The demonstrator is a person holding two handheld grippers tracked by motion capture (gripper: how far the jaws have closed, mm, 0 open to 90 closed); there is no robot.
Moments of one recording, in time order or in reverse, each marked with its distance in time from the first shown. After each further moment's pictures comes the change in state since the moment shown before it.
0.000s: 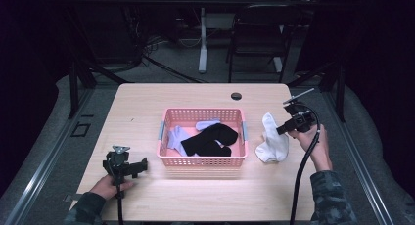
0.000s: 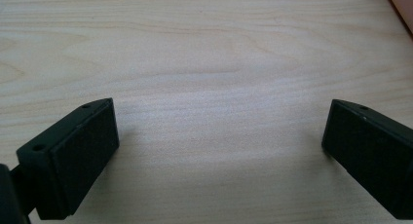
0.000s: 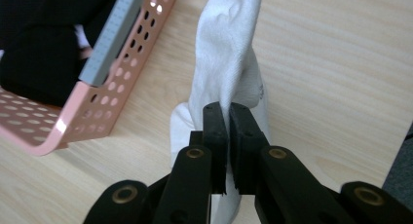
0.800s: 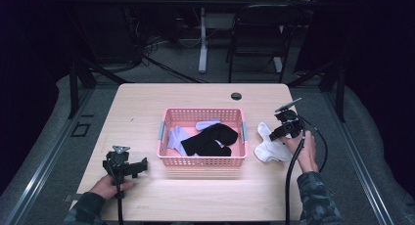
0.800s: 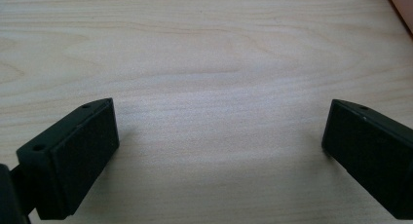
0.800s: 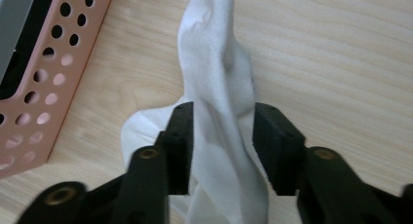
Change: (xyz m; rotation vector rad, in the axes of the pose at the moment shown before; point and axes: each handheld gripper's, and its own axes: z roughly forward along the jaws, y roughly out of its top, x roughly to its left) left arm 0.000 0.000 0.000 -0.001 0.000 -0.001; right arm -0.004 -0.003 0.054 0.034 -0.092 0.046
